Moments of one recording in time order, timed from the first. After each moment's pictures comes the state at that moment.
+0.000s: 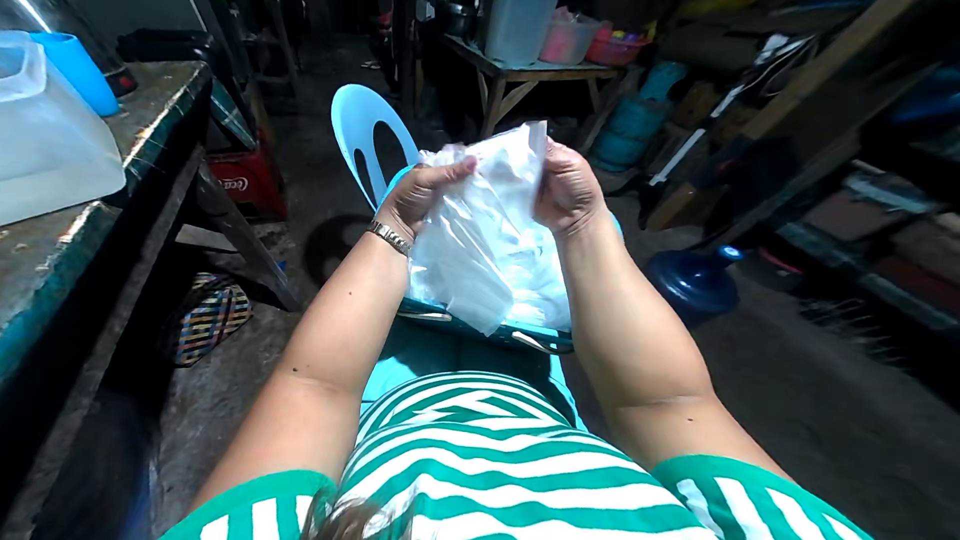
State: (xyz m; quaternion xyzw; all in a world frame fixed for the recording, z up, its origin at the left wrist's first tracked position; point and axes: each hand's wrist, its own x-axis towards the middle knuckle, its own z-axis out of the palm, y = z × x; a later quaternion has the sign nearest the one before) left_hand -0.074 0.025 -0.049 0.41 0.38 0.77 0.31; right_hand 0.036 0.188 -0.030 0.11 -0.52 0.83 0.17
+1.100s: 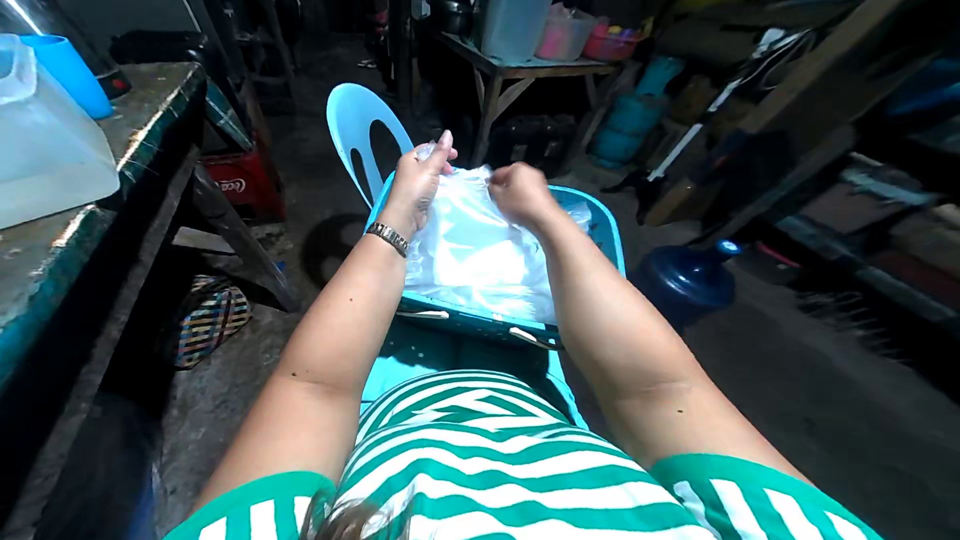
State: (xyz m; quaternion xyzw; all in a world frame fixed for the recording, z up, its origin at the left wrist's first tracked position) left_hand -0.086 0.049 -0.047 0.27 0.64 0.71 0.14; right_hand 0.007 0.197 -0.053 -0.16 -0.93 0.27 0.17
